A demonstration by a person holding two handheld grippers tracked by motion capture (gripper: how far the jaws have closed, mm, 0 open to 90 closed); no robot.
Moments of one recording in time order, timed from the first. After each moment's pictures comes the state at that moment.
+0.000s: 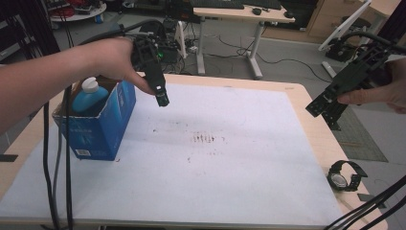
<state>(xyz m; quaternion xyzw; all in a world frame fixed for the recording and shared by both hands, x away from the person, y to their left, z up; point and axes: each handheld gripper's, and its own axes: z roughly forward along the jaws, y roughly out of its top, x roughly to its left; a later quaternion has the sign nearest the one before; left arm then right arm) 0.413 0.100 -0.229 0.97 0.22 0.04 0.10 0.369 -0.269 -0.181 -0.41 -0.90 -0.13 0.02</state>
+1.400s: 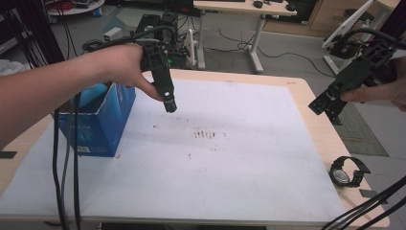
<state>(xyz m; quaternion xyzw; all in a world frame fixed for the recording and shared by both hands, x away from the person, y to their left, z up) 0.412 0.085 -0.247 0.97 0.21 0.03 0.10 0.372 -0.272 -0.188 -0.42 -0.90 -0.12 0.02</state>
